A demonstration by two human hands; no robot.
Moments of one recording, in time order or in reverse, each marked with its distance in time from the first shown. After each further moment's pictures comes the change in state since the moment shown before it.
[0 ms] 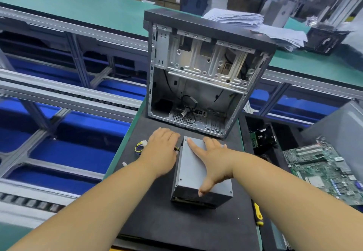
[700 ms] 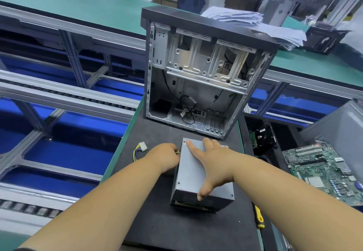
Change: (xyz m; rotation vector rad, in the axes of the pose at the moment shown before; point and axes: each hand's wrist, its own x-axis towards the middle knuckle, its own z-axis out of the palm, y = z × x) left_hand 0.024 0.005 0.011 -0.371 -0.455 -0.434; right_hand -0.002 -0.007 -0.005 -0.030 0.013 0.038
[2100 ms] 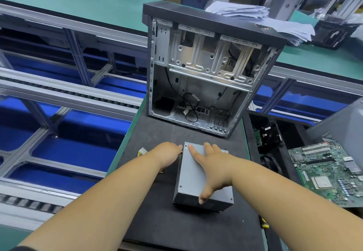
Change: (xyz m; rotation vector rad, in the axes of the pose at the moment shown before) left_hand -0.006 0.010 -0.013 -0.285 -0.125 -0.129; right_hand 0.014 -0.002 0.016 0.032 -0.051 0.003
